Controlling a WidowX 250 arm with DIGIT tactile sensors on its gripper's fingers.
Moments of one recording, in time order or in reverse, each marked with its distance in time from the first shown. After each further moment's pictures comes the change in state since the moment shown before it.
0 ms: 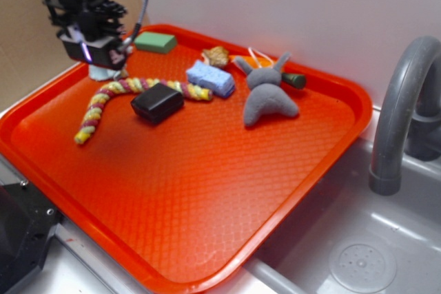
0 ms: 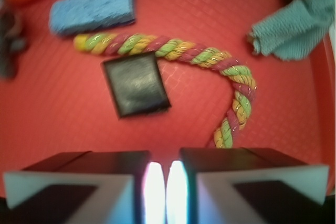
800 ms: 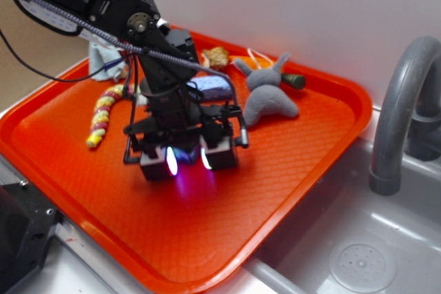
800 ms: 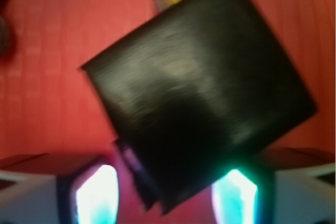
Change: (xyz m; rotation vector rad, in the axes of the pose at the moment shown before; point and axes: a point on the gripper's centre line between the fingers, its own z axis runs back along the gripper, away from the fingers) arm -0.009 -0.076 -0.111 -0.007 0.015 0.697
